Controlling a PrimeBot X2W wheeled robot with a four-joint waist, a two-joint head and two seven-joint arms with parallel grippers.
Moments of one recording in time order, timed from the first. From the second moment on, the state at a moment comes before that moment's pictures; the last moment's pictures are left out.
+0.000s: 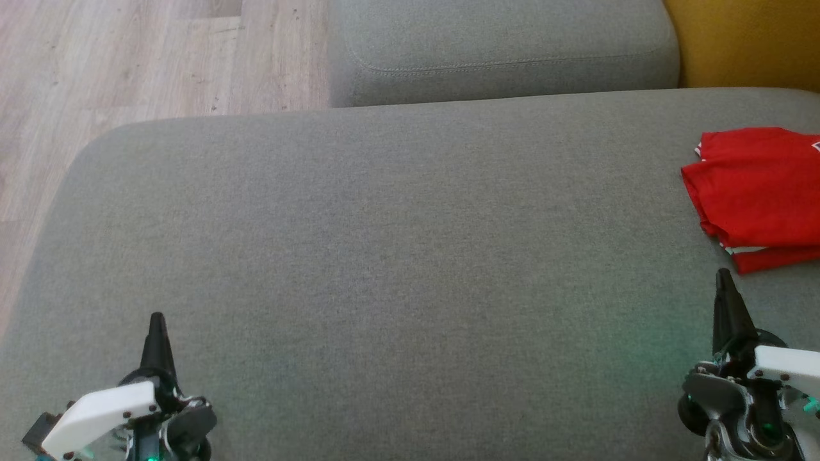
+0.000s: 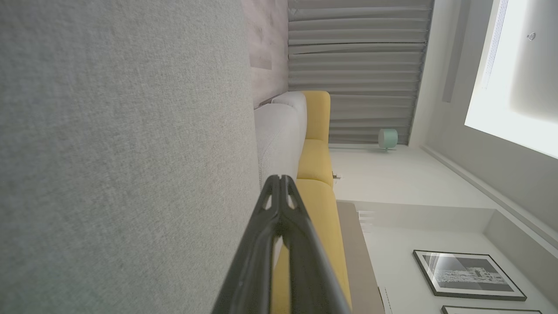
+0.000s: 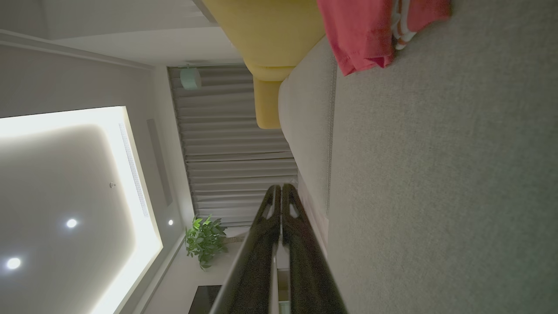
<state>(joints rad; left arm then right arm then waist) -0.06 0.05 0.07 0.27 -1.63 -0.12 0.10 -0.05 -0.05 -0.13 0.28 1.62 0.13 0.10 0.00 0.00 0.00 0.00</state>
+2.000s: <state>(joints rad) -0.06 0.05 0.07 0.27 -1.62 -0.12 0.11 -0.05 -0.05 -0.13 0.28 1.62 0.13 0.11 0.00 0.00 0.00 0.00</state>
